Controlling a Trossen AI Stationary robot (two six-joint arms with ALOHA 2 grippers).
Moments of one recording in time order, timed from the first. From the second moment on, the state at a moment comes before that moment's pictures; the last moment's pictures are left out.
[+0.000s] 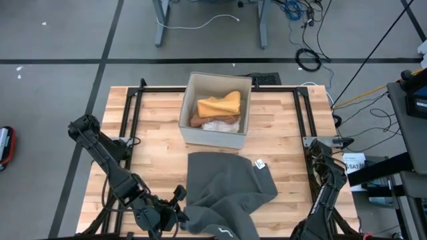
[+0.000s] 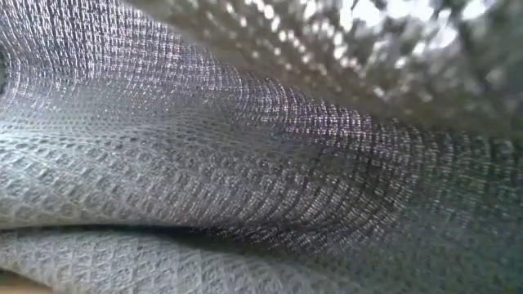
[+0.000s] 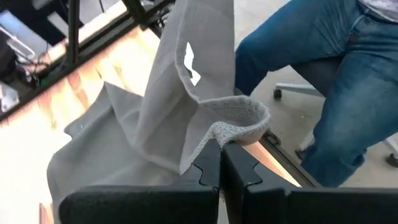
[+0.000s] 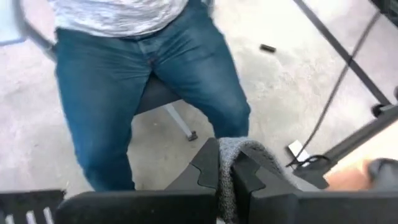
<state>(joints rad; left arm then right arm) -0.81 1.55 1.30 -0.43 -0.32 0.08 0.96 2.19 2.35 -1.00 -0.01 -0.08</state>
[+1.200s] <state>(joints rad) -0.61 1.55 1.16 -0.22 -0.09 0.28 0.93 1.95 2.35 -1.29 -0.11 -0.34</state>
